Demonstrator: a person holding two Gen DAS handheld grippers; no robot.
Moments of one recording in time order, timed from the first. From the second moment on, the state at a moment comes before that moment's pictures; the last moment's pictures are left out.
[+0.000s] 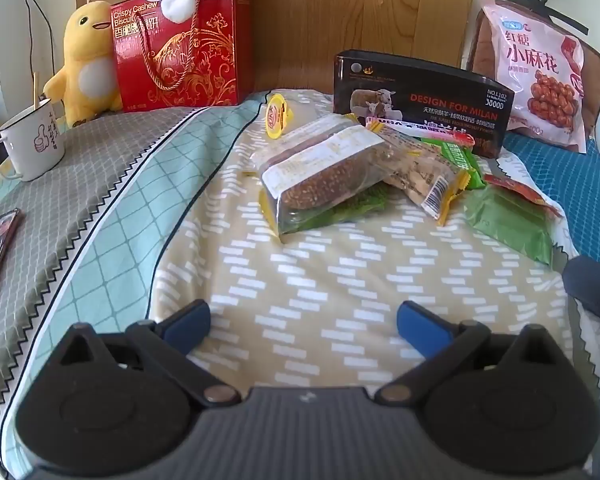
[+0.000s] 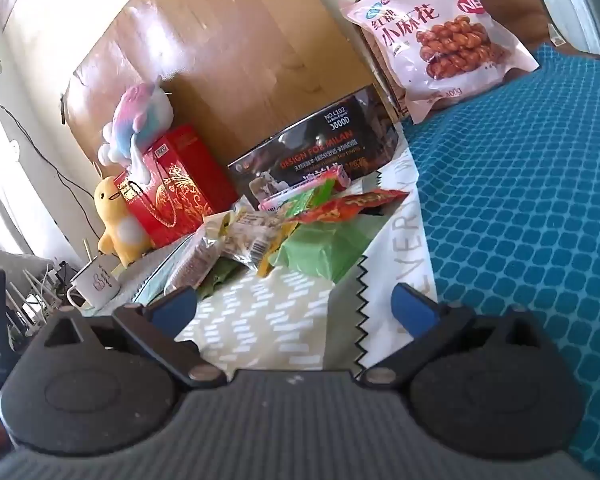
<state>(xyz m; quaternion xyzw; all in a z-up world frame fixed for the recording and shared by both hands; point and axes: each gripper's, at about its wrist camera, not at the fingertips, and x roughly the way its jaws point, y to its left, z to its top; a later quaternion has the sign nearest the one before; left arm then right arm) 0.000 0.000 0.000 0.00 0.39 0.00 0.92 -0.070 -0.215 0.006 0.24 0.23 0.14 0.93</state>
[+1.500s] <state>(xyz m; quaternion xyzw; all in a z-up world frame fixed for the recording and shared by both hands) -0.031 0.133 0.036 -0.18 0.25 -0.10 0.95 0.043 -0.160 0.092 0.01 0.25 0.31 0.92</state>
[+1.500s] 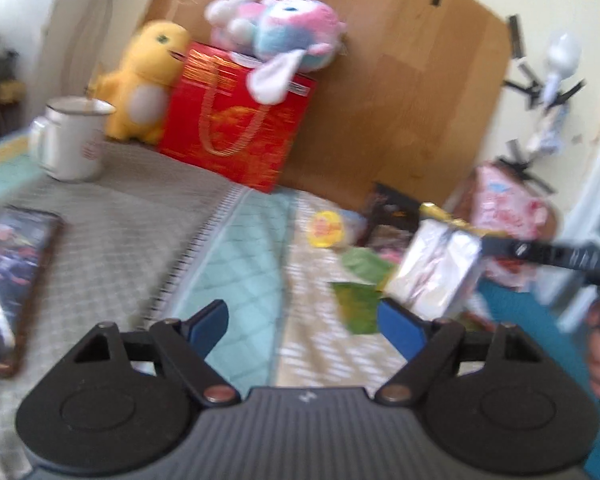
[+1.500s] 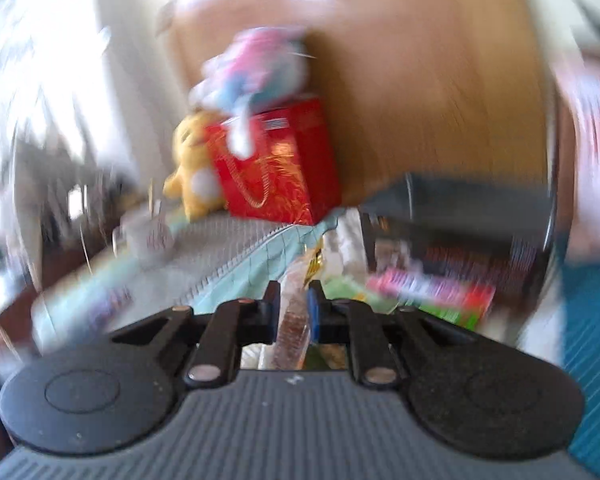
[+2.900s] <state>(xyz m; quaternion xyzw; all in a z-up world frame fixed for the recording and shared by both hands) 0.075 0.022 0.072 -0.10 0.32 -0.27 0.90 0.014 -0.171 0.038 -0.05 0.22 0.31 0.92</state>
